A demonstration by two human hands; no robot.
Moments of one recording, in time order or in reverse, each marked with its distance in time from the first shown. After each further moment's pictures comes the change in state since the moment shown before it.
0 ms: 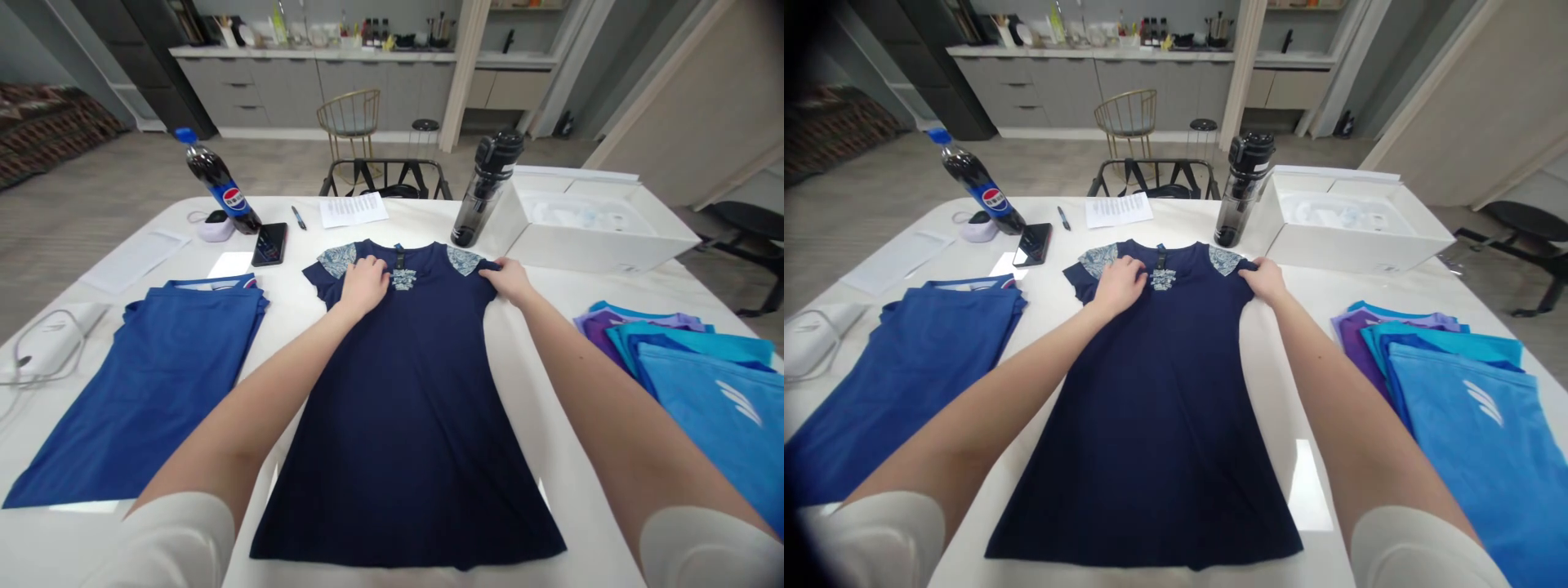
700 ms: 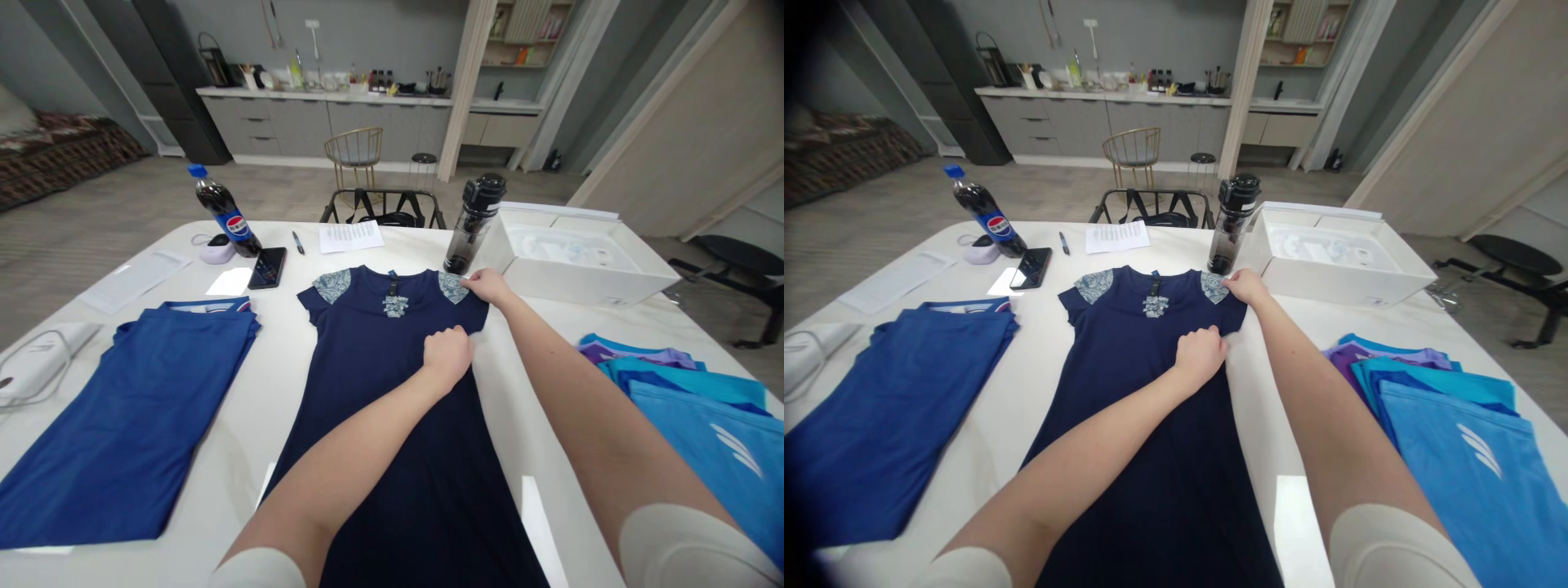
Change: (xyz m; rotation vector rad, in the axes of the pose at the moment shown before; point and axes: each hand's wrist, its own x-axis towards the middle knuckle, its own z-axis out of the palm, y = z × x) left_hand -0.022 0.184 0.034 -0.222 -0.254 -0.053; right_hand 0.050 -0.041 -0.008 -0.155 -0.116 -0.145
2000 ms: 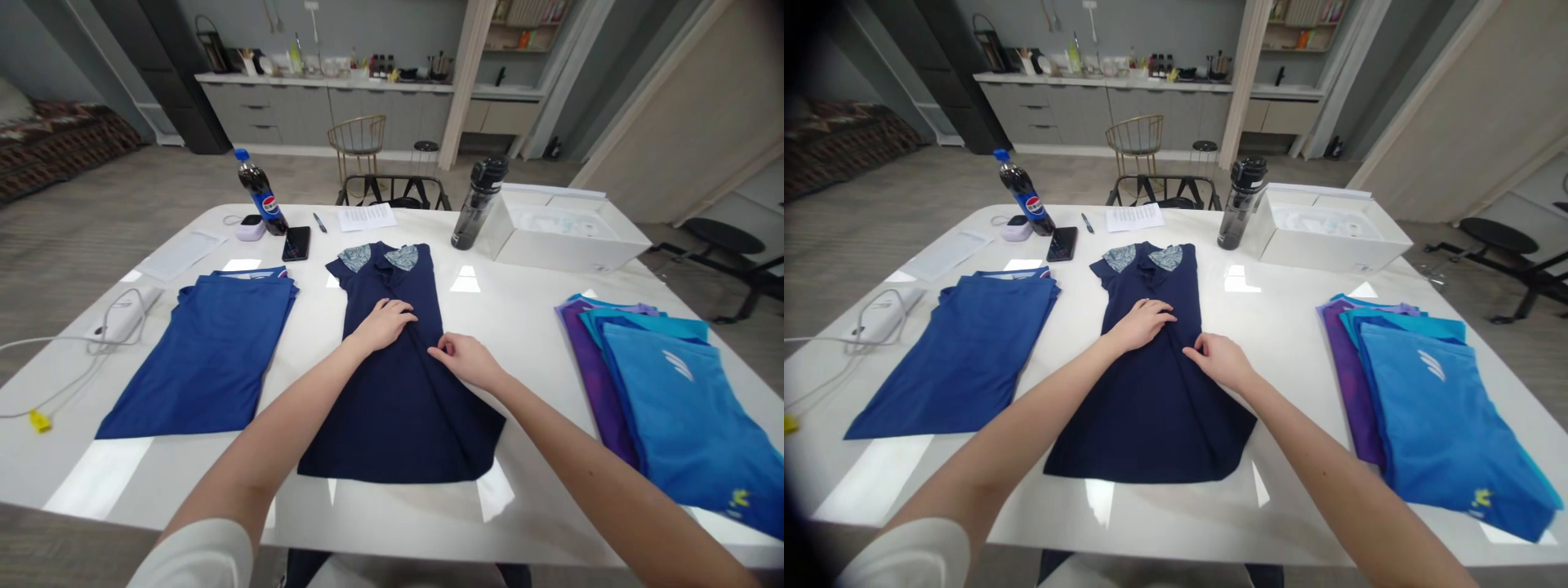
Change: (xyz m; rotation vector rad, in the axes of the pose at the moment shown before) left_hand -0.097 -0.170 -0.057 0.207 0.044 0.535; right_hand -0.300 -0.047 0.051 -0.002 -0.232 -0.376
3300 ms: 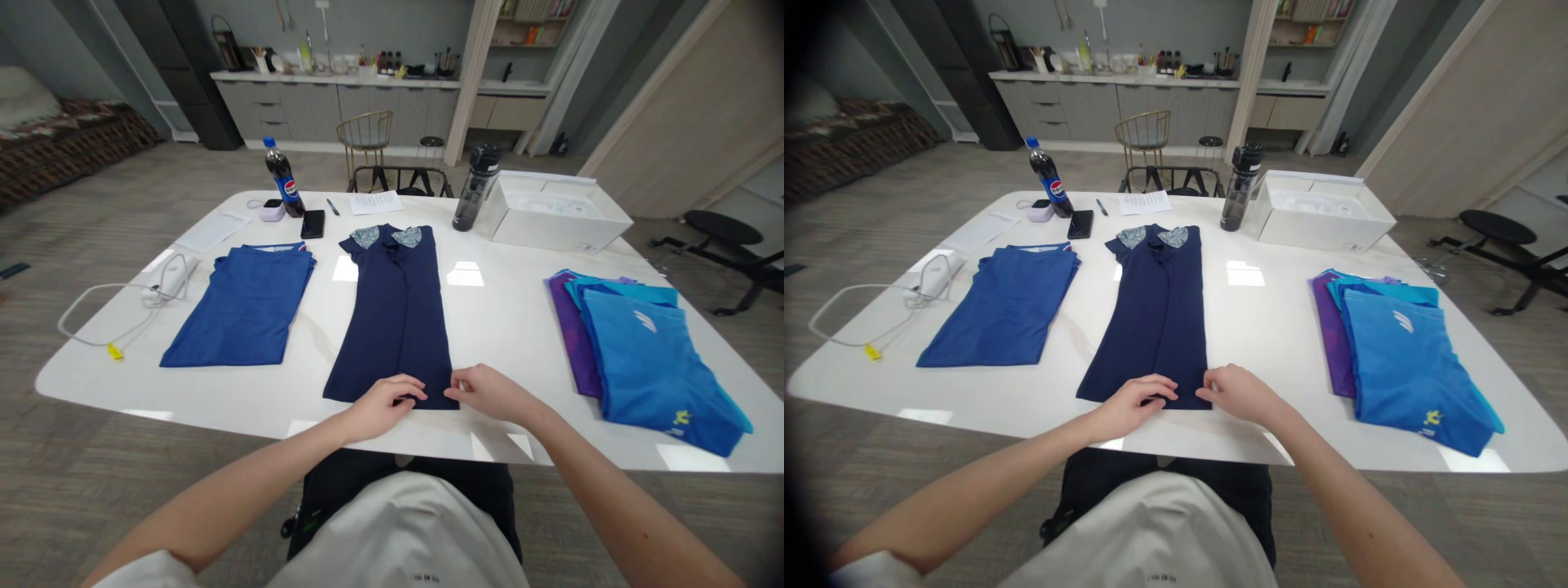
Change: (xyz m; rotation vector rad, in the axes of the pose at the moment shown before) left_hand -0.190 0.177 -0.010 -0.878 -0.029 -0.240; right_hand -0.154 -0.040 -0.005 0.014 -0.329 -0.083
